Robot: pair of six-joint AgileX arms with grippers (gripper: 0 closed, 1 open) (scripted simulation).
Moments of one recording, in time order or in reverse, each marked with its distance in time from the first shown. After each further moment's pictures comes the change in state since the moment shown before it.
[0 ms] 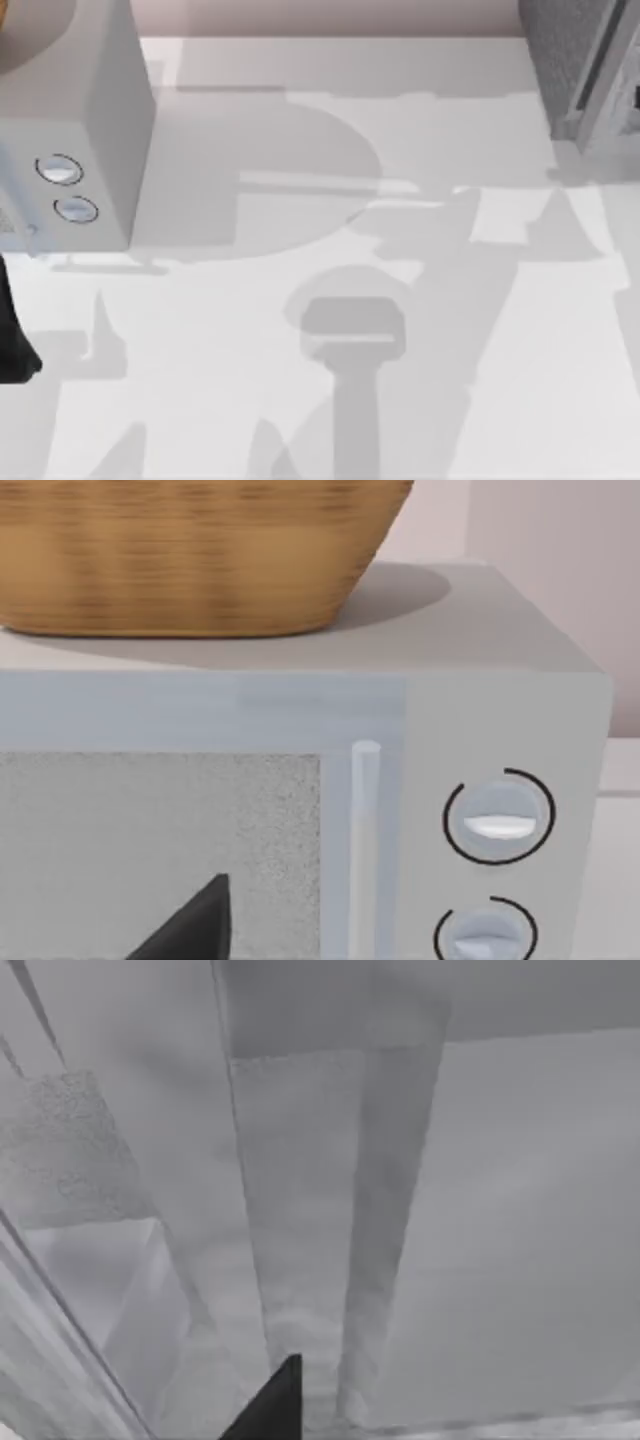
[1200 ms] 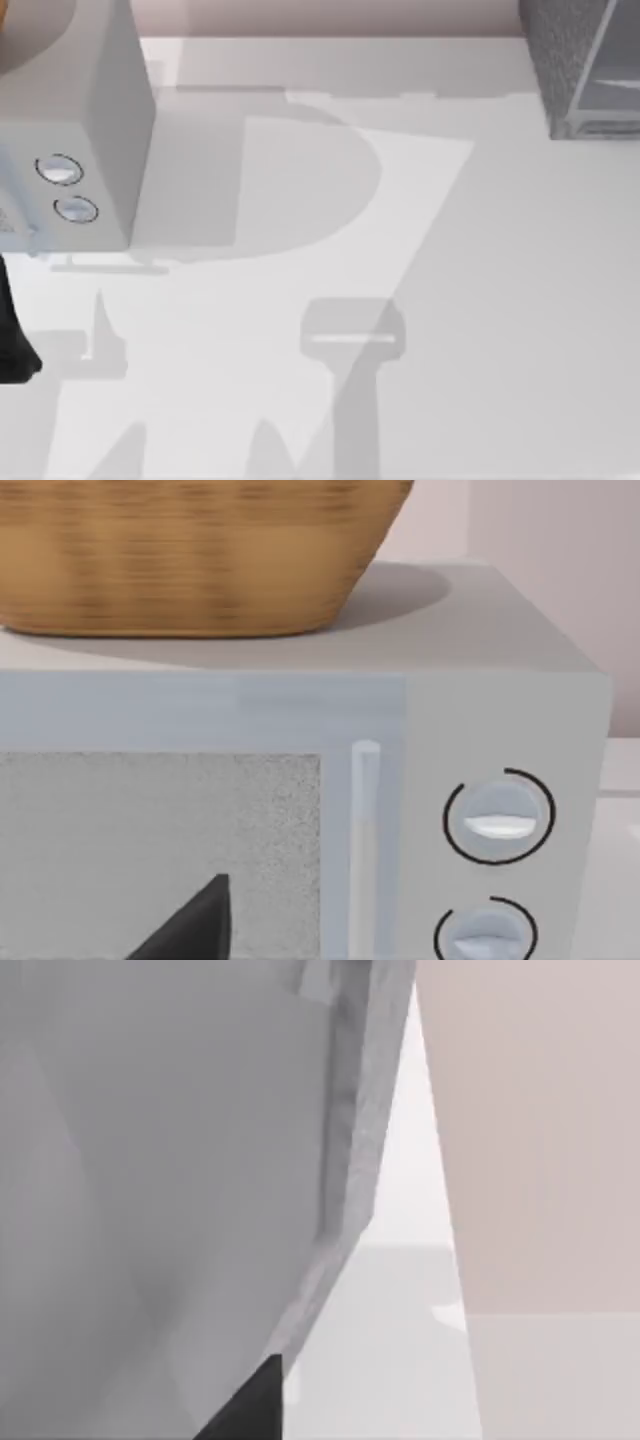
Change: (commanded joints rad) left arm 0.000 0.000 0.000 0.000 0.000 0.000; right arm -0.703 0.145 0.230 -0.231 -0.557 -0.469
